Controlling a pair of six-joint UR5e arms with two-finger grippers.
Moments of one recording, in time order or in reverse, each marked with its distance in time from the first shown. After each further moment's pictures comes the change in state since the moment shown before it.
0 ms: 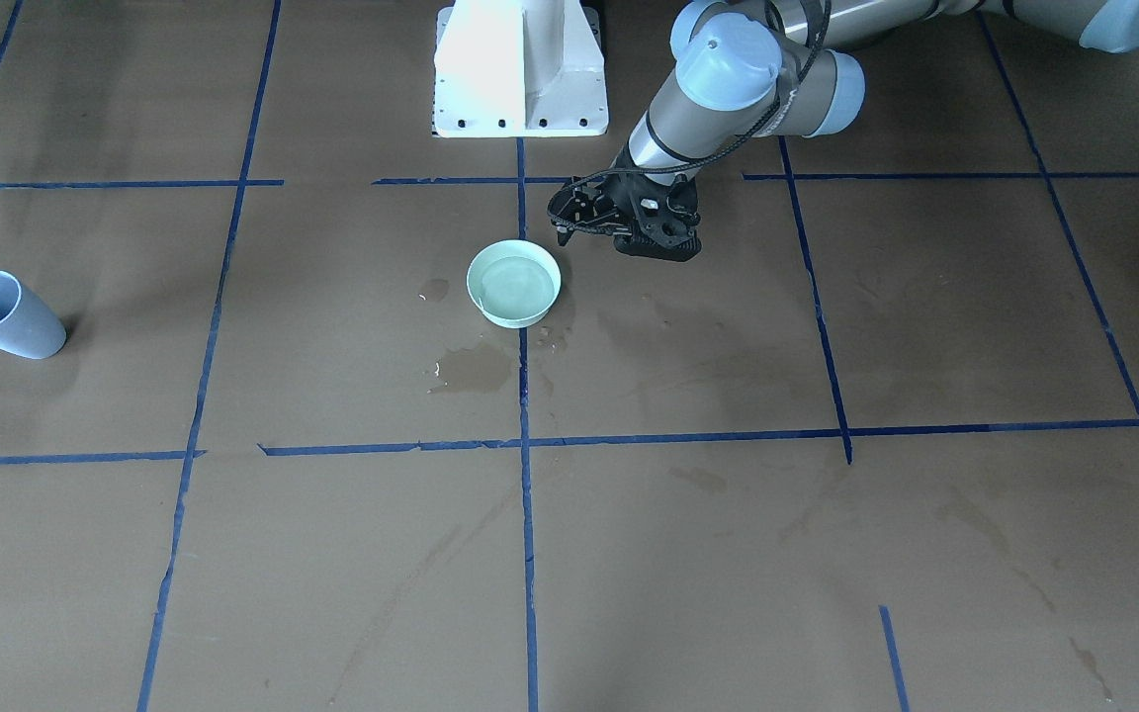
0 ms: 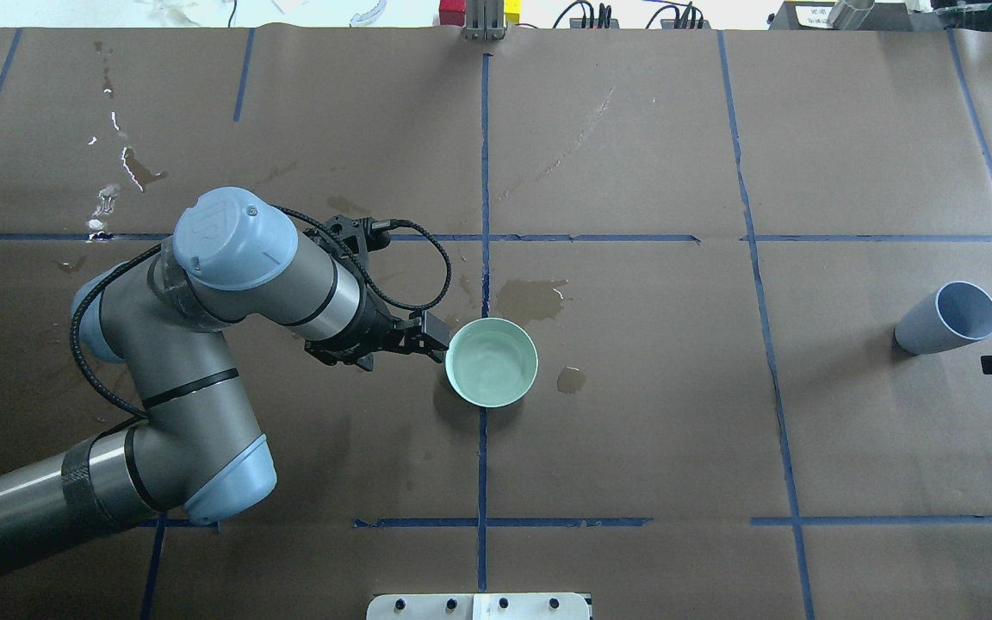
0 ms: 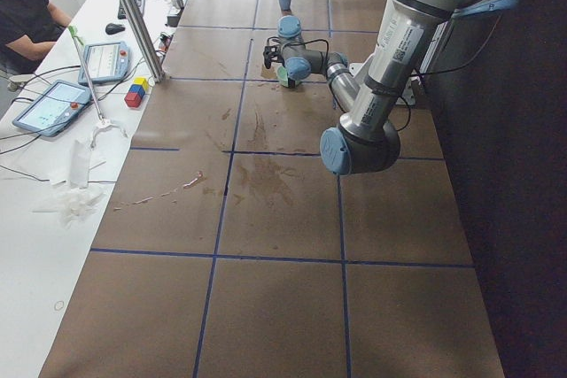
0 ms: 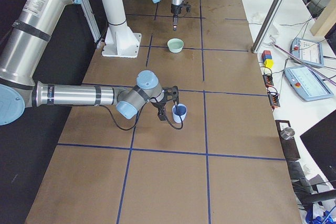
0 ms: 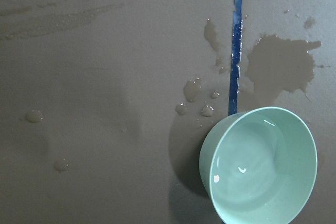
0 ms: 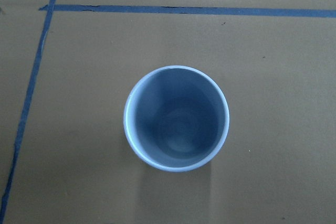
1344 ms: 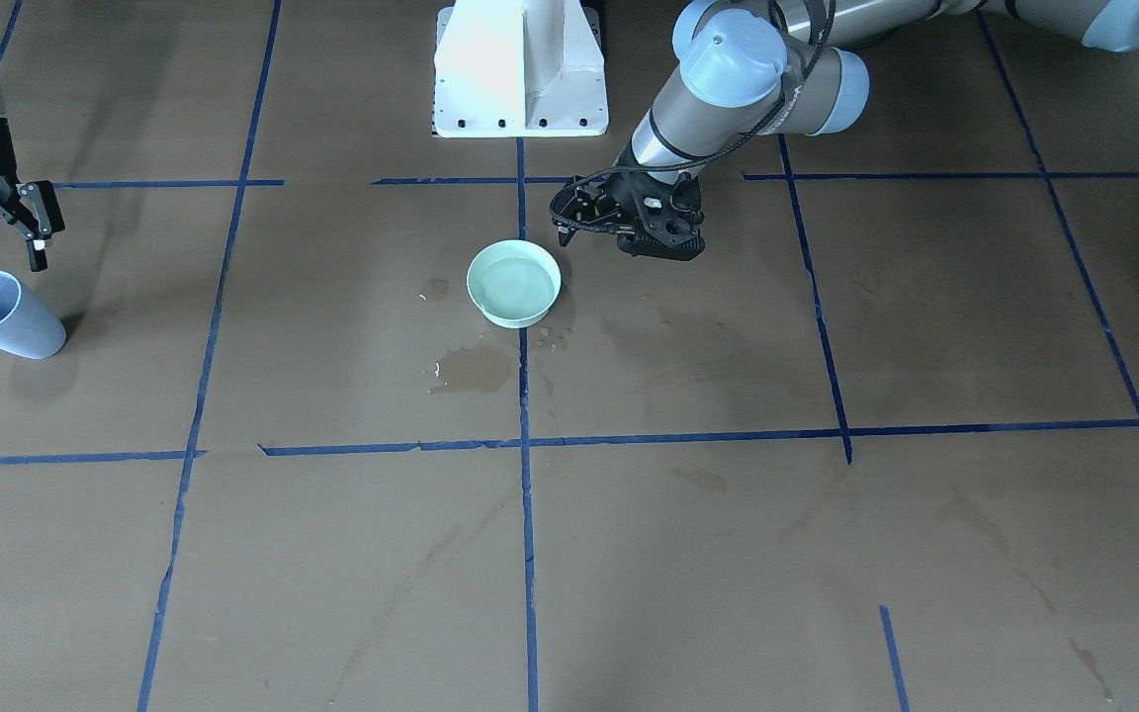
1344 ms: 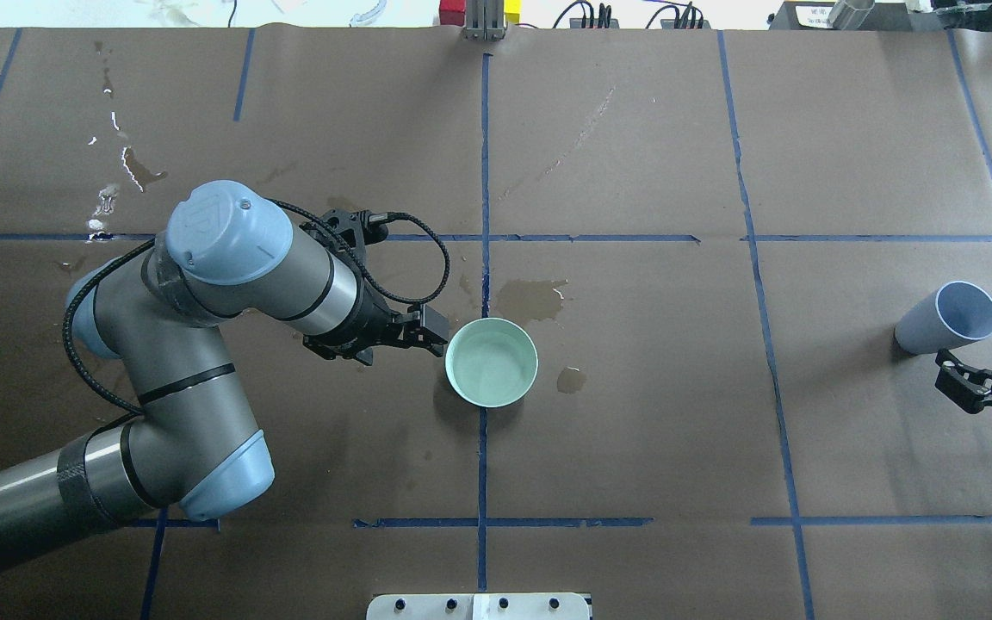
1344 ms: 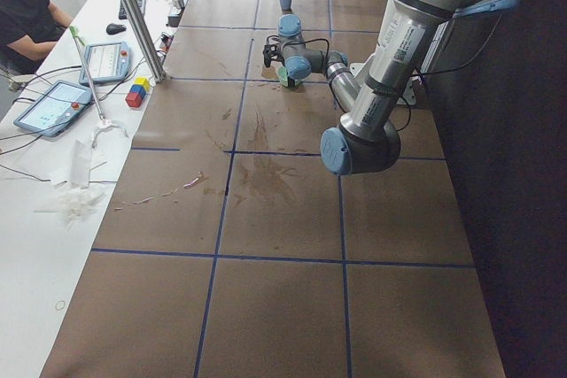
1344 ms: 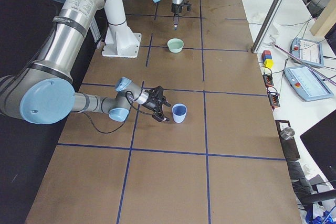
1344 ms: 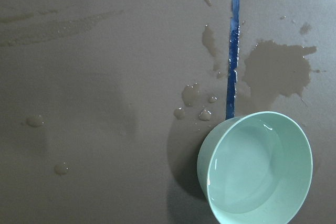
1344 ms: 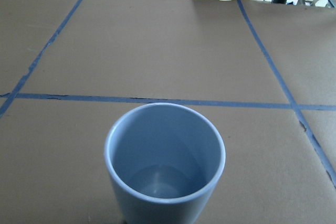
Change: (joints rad) left arm -0.009 0.000 -0.009 -0.001 0.002 -0.001; right arm -0.700 -0.096 -0.112 0.231 -1.212 0.483
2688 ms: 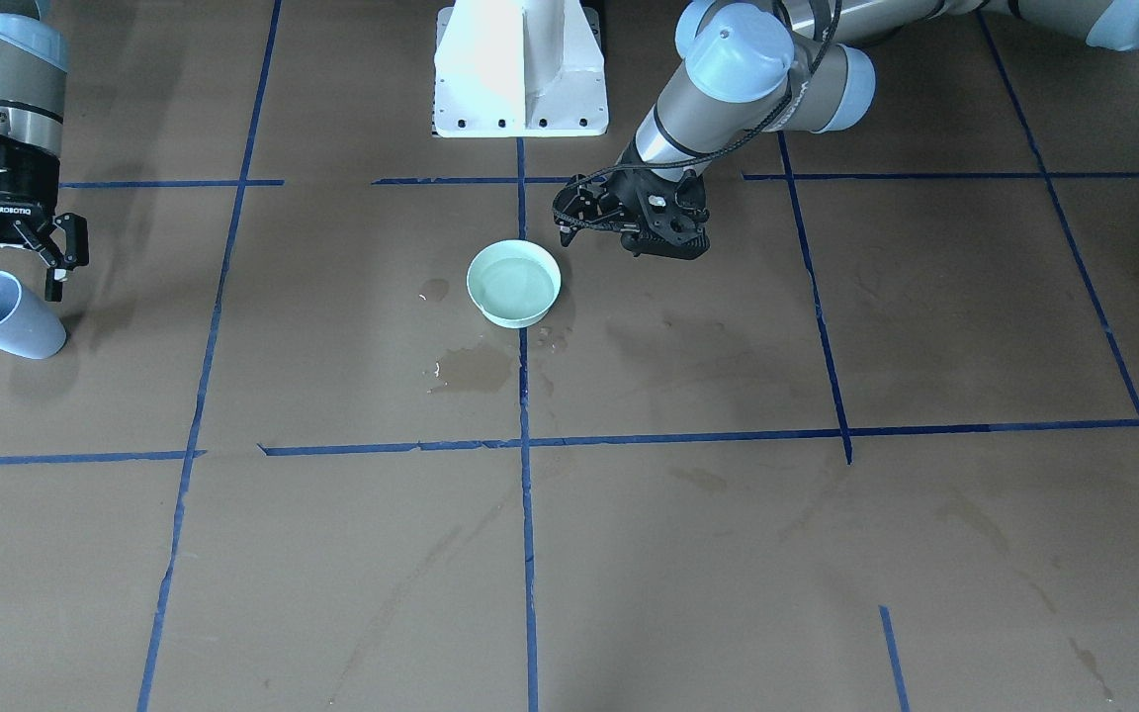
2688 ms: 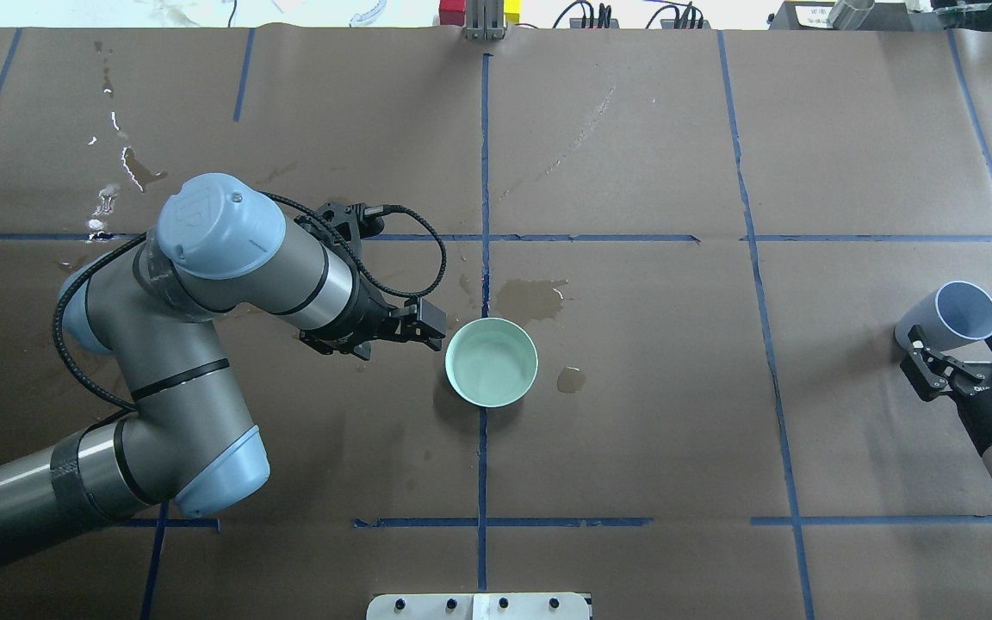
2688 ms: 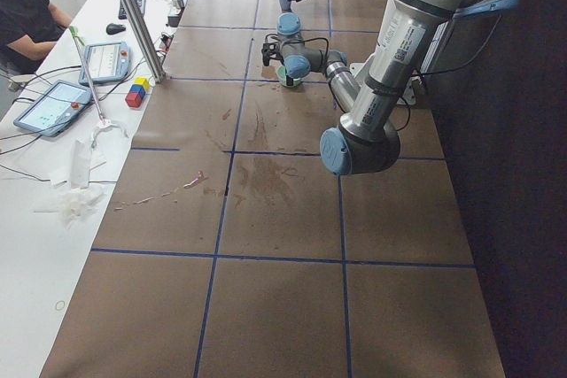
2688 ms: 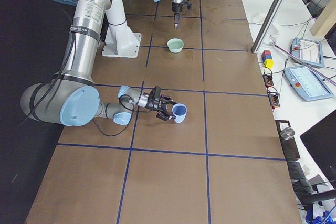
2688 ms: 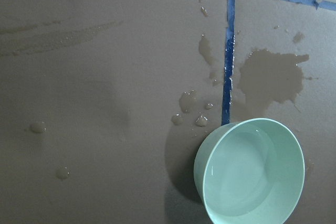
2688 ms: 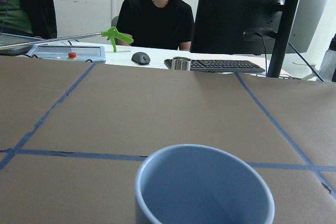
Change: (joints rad) left arm -0.009 0.009 -0.018 0.002 -0.001 -0.003; right arm -0.081 0.142 -0.157 0.004 -0.343 0.043
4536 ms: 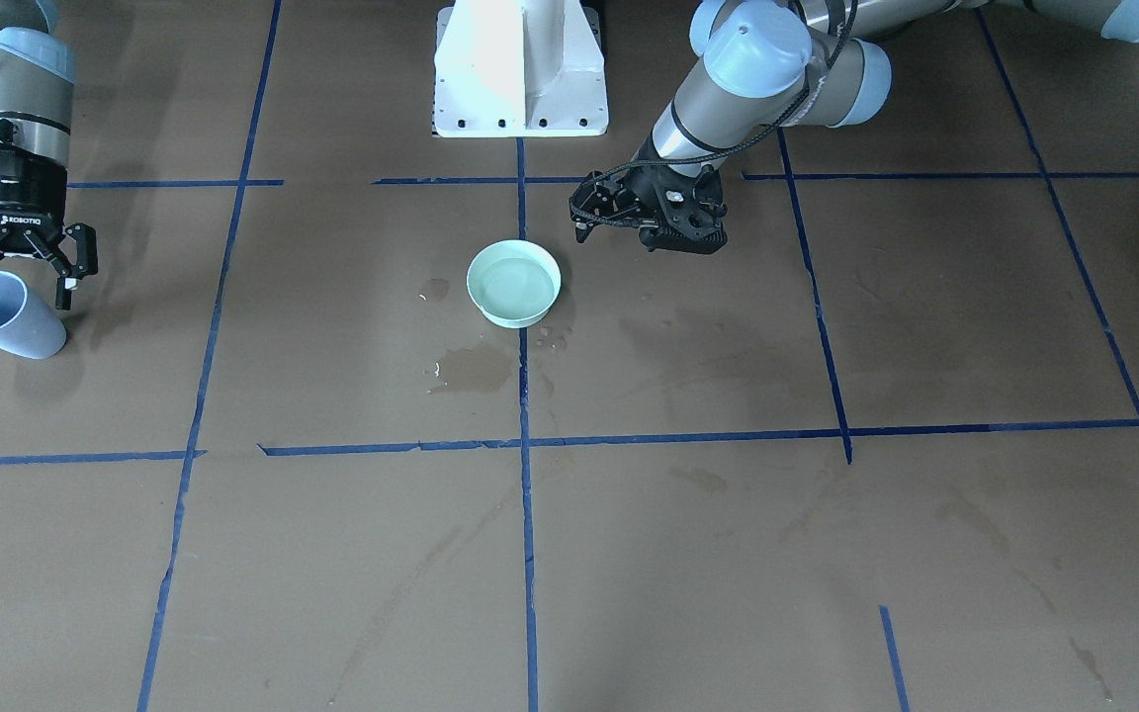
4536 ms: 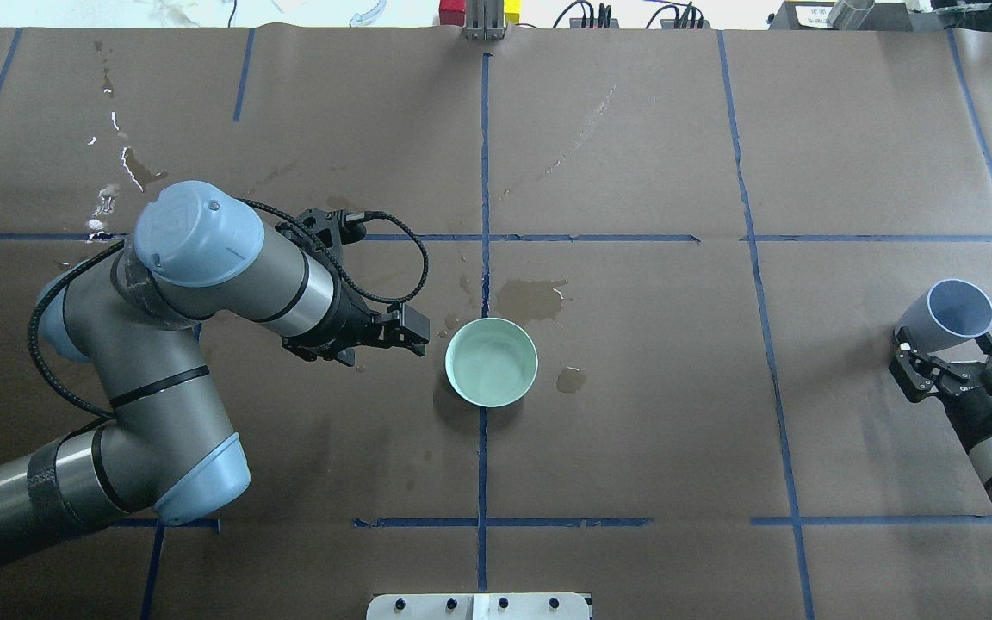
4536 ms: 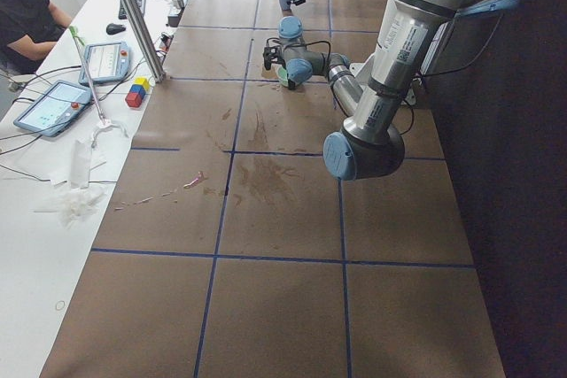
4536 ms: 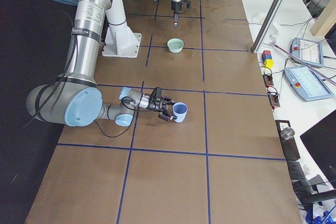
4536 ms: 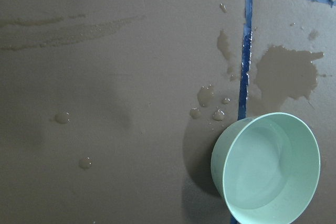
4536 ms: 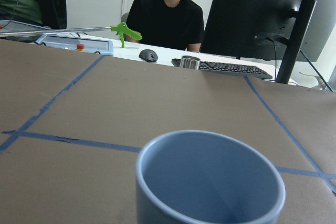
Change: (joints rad) left arm -0.002 0.035 -0.024 0.001 0.000 -0.007; right arm 0.007 0.045 -0.058 0.045 0.001 -0.106
